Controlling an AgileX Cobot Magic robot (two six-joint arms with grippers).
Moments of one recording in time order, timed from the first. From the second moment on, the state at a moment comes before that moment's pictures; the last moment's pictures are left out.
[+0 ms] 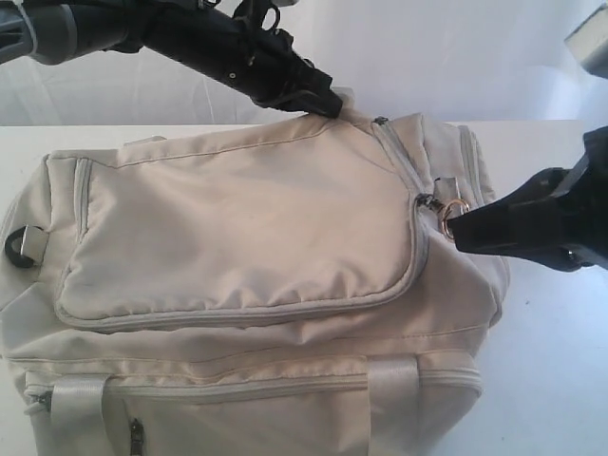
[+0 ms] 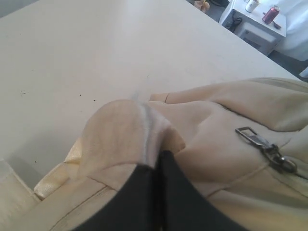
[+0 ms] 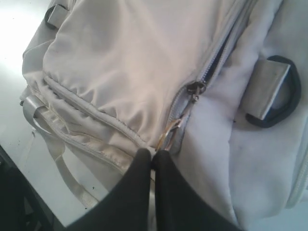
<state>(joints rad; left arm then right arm) -0.31 2.09 -1.95 -0.89 0.90 0.80 -0.02 0.96 -0.82 0.83 1.01 -0.65</state>
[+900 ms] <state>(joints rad) -0.28 1.98 -1.97 -0.89 1.09 0.95 -0.02 1.17 -0.91 0.91 0.98 -0.78</state>
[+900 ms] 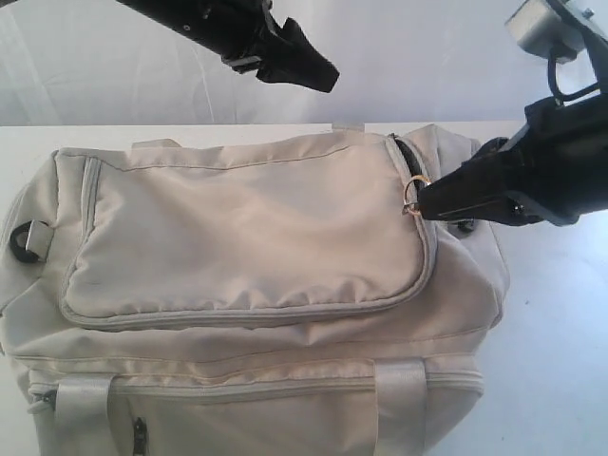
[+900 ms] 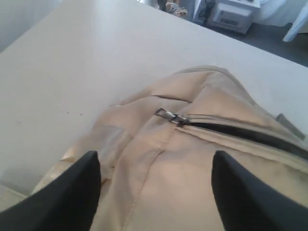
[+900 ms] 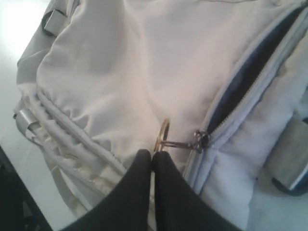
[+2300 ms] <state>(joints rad) -0.46 2.10 -2.06 -0.81 1.14 0.52 -0.02 1.10 -0.88 0.76 1.13 -0.72</state>
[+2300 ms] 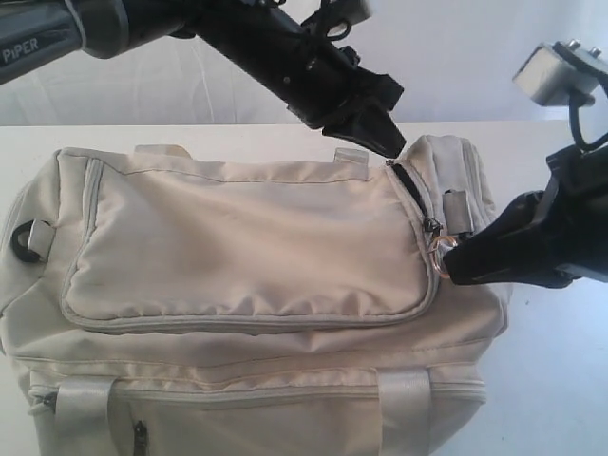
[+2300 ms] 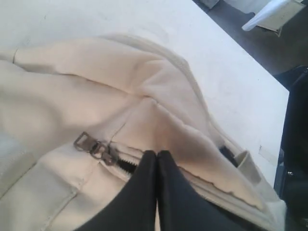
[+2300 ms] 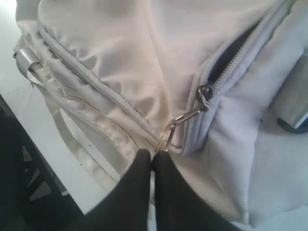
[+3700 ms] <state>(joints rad) -0.52 2.08 -2.03 -0.73 1.32 1.77 -0.02 1.10 -0.84 0.77 1.11 -0.71</state>
